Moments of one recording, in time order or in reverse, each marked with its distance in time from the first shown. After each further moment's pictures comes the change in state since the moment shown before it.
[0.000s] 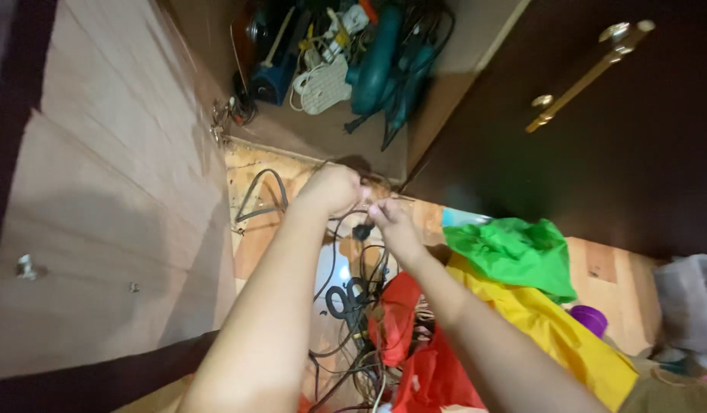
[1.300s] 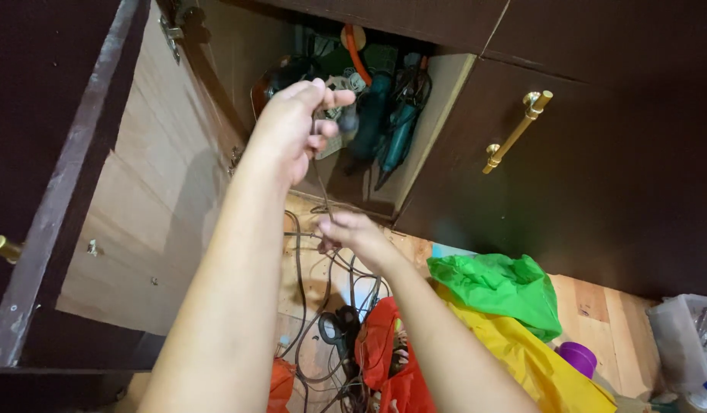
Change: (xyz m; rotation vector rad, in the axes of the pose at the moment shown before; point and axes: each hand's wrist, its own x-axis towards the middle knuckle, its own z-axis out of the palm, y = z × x) left_hand -0.098 0.082 -0.172 -1.524 0.493 0.097; right_hand -0.018 -0.144 0.004 0.482 -0.440 -0.009
